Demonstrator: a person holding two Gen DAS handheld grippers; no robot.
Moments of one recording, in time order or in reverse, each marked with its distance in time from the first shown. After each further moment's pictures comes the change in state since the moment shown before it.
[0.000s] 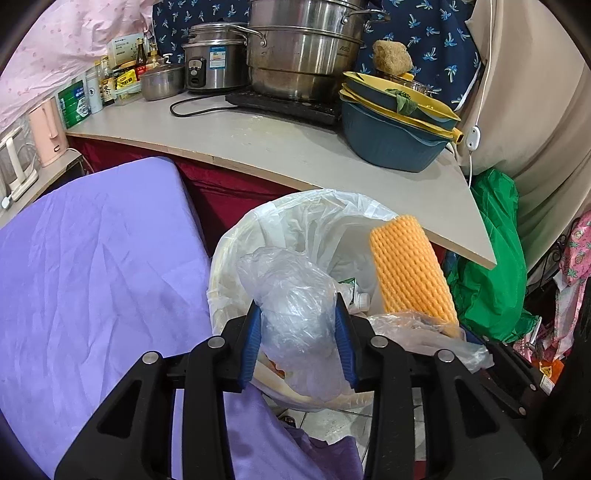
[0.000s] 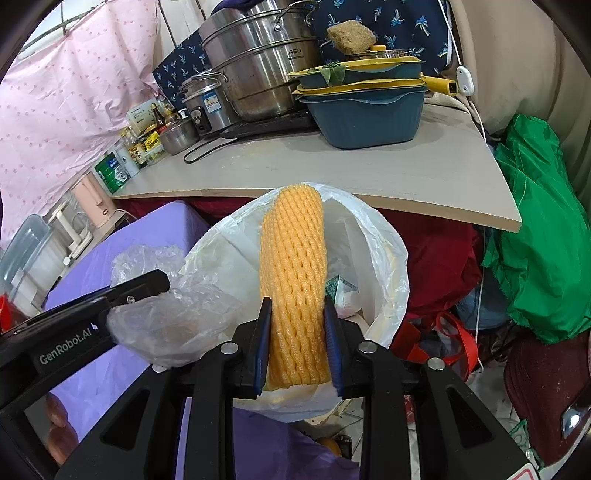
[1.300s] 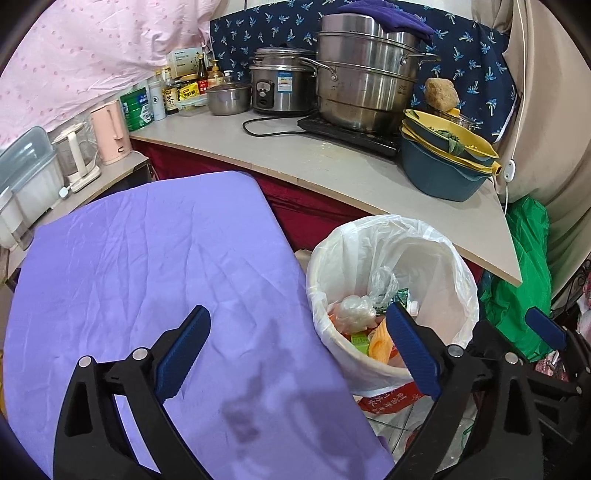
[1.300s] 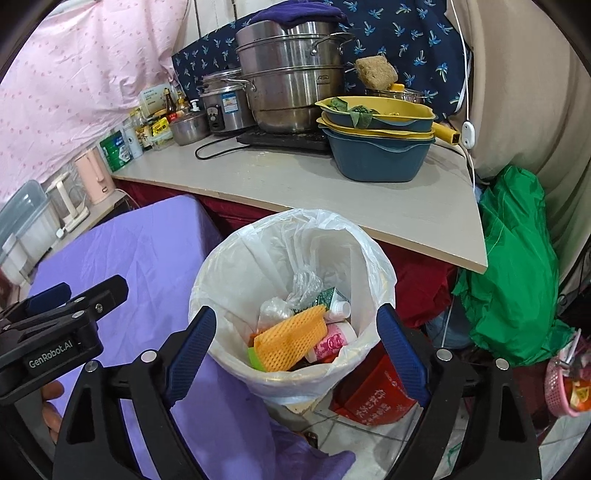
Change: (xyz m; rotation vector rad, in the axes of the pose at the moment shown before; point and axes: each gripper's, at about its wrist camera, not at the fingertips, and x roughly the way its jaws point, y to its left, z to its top) left arm -0.077 0.056 -0.009 -0.077 -0.069 0.169; right arm -0.065 0.053 0.011 -0.167 -0.005 -0.104
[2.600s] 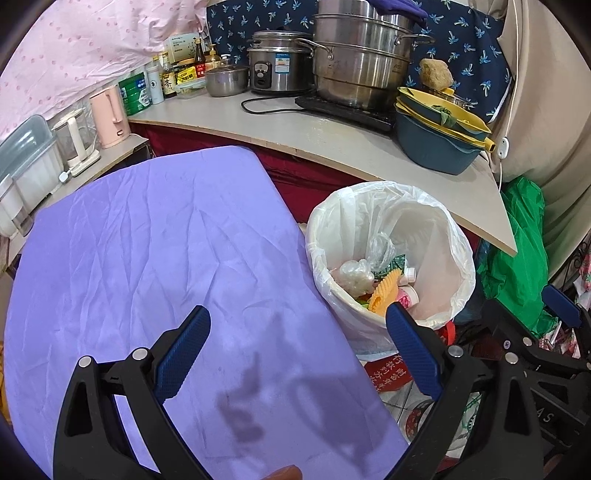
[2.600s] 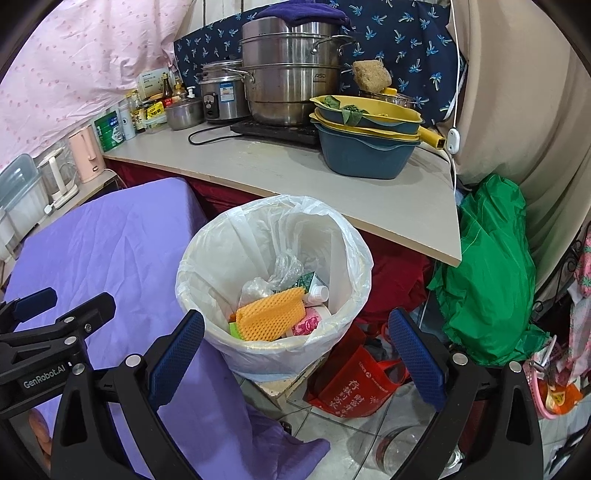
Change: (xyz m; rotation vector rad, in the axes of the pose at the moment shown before) left arm -0.011 -0.001 -0.032 0.012 0.064 -0.008; right arm -0.015 -0.001 -0.018 -0.042 0.013 -0.076
